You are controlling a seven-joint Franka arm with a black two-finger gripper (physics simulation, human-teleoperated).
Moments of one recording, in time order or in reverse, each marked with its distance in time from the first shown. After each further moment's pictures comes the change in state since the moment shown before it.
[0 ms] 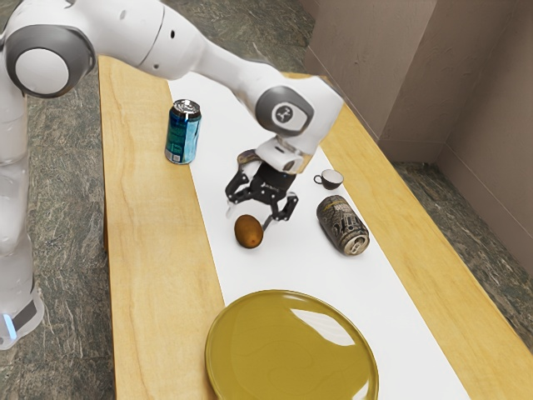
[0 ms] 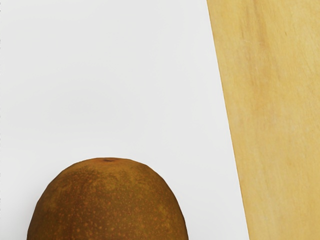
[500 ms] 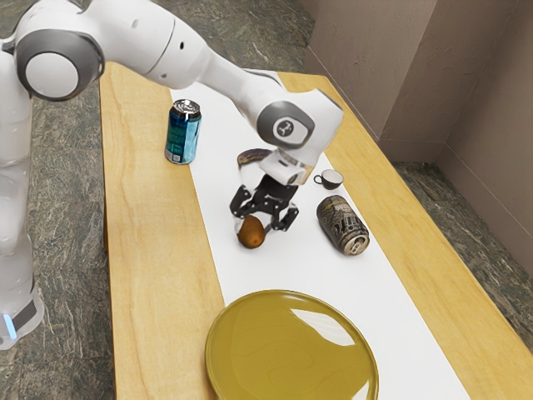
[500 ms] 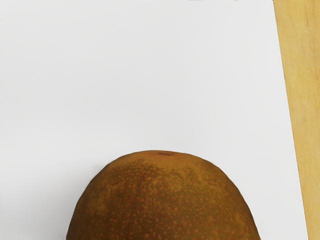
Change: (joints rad) arm -0.006 0.045 -0.005 -0.013 0.008 0.085 -0.063
